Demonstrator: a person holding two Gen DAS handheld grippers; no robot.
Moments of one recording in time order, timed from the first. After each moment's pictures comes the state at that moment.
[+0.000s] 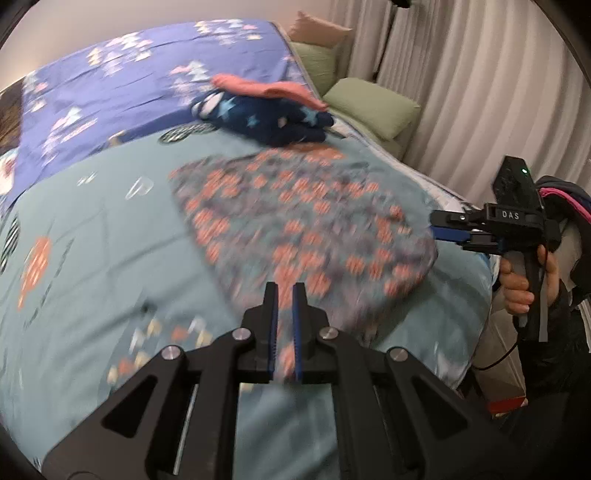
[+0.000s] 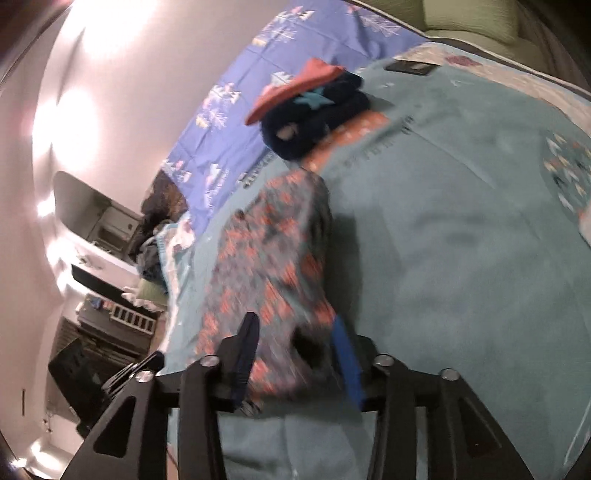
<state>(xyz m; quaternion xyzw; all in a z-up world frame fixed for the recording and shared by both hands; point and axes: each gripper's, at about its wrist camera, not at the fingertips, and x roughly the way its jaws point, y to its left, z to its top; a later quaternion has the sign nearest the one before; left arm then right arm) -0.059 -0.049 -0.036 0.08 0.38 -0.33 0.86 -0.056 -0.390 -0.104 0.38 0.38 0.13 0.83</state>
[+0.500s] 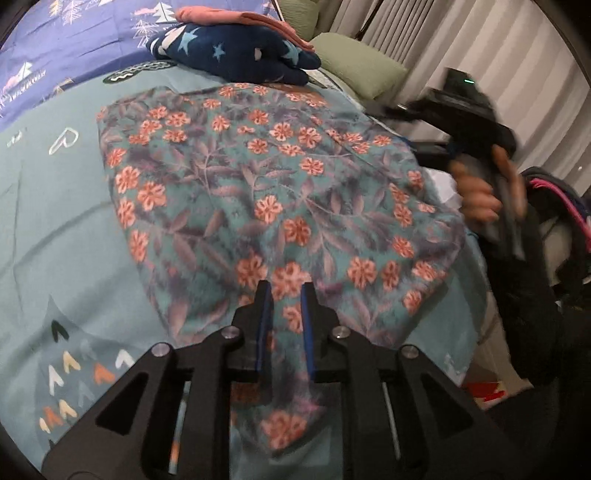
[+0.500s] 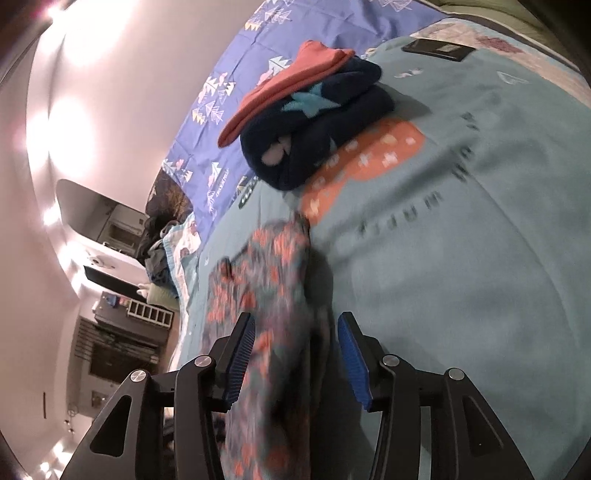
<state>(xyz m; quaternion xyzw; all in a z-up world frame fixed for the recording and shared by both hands) -0.010 -0.076 -0.099 0.05 0.48 -0.38 0.79 0.084 -0.426 -0.129 0.40 0.40 0.18 0.80</state>
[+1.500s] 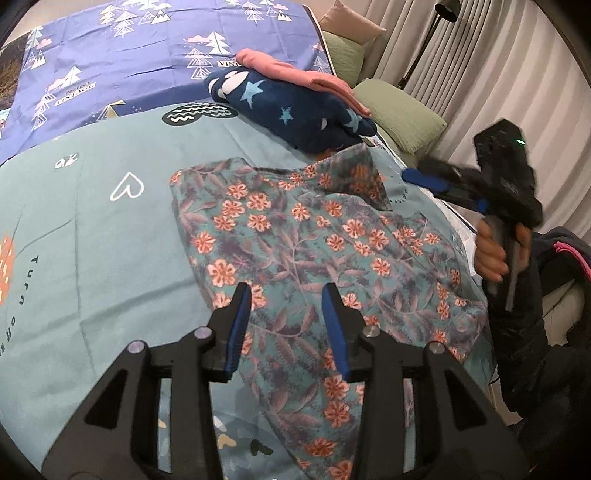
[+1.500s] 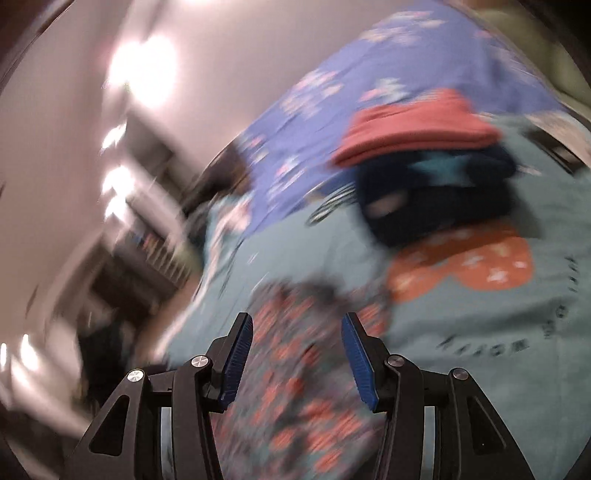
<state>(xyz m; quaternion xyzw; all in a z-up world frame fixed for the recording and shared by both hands) 0.038 -0.052 -0.062 0.01 0.43 -0.31 0.85 0.083 -0.368 -0.069 0.21 0.34 0.33 0.86</state>
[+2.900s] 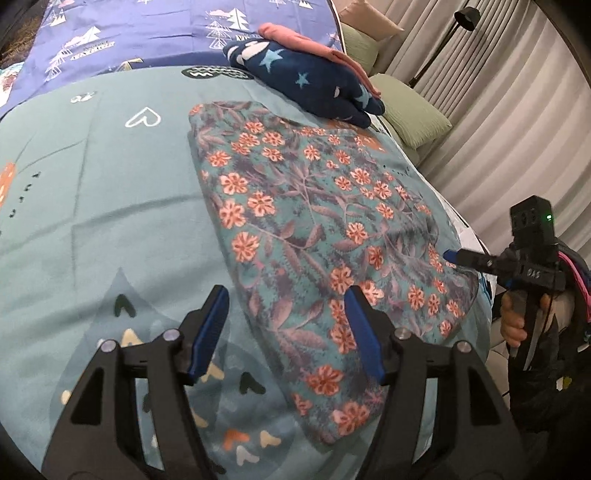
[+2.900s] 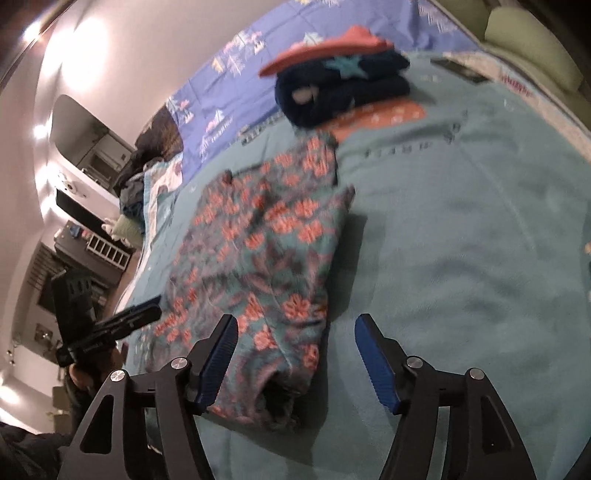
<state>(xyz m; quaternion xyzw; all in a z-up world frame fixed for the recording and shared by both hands) 0.008 -0.028 -0.100 -0.03 0.47 -0.30 0.83 -0.025 -0.365 -0.126 0.26 0.46 0.16 0.84</state>
